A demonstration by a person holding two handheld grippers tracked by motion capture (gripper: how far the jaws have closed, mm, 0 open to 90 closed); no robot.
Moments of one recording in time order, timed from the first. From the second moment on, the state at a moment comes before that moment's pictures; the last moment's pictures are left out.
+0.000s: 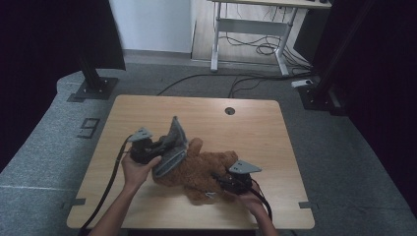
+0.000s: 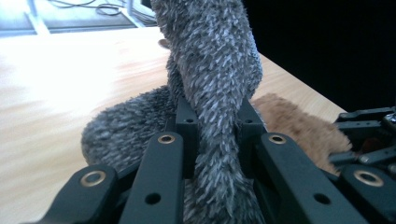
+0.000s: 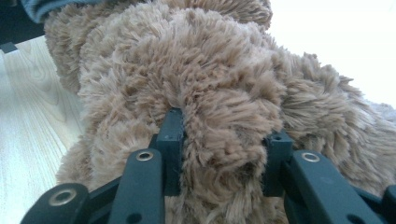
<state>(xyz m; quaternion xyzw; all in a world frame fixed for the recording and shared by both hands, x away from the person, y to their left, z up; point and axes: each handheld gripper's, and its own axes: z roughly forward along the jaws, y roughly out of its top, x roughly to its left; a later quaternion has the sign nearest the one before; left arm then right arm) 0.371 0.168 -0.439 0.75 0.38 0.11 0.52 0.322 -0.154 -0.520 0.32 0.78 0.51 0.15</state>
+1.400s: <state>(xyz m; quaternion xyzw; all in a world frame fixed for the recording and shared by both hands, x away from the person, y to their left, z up) 0.346 0.164 -0.489 0.75 0.37 0.09 0.54 0.327 -0.131 -0.520 0.33 0.80 0.49 0.14</state>
